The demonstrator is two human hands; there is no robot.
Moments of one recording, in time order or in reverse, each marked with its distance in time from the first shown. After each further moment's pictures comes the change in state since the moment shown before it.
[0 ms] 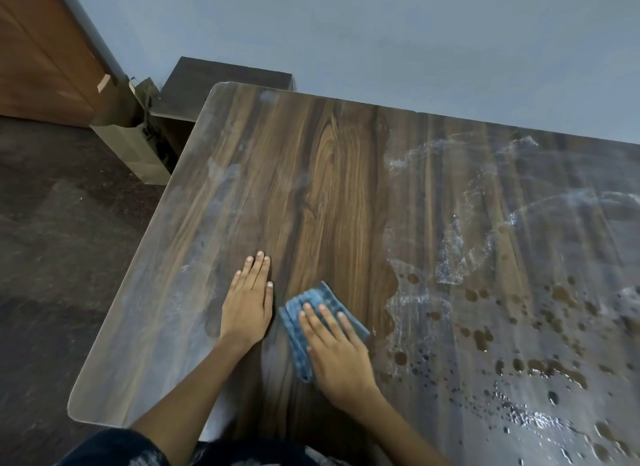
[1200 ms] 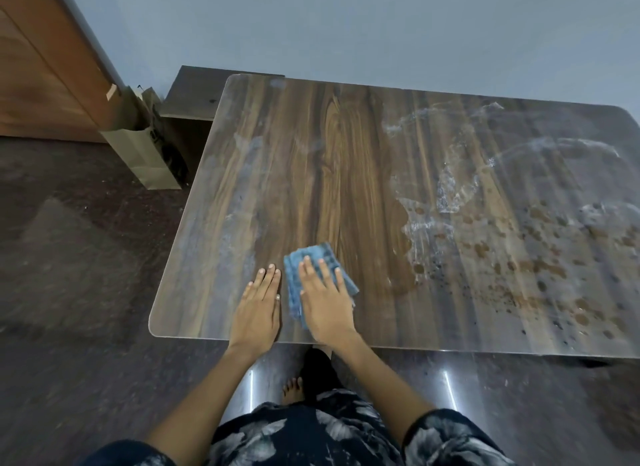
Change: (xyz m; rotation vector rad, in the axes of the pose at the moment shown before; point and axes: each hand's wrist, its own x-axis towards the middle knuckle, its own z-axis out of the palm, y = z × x) left_hand -0.144 -0.060 -0.014 -0.056 -0.062 0.149; right_hand -0.017 -0.119 0.016 0.070 0.036 0.253
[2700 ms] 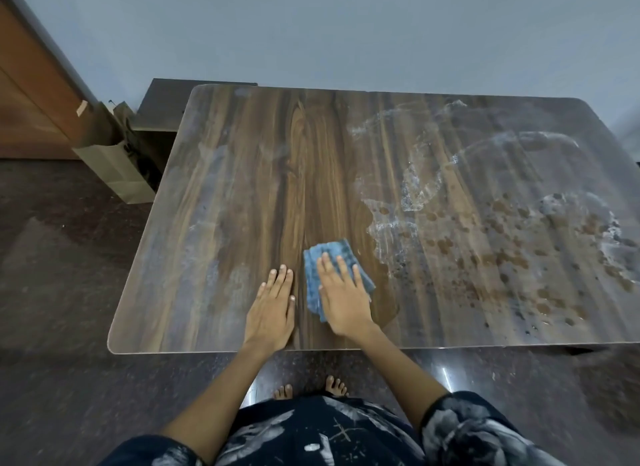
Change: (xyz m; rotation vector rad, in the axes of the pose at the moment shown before) left_hand 0.021 0.079 0.022 -0.001 -0.082 0.060; right_hand -0.014 0.095 -0.018 -0.022 -0.019 0.021
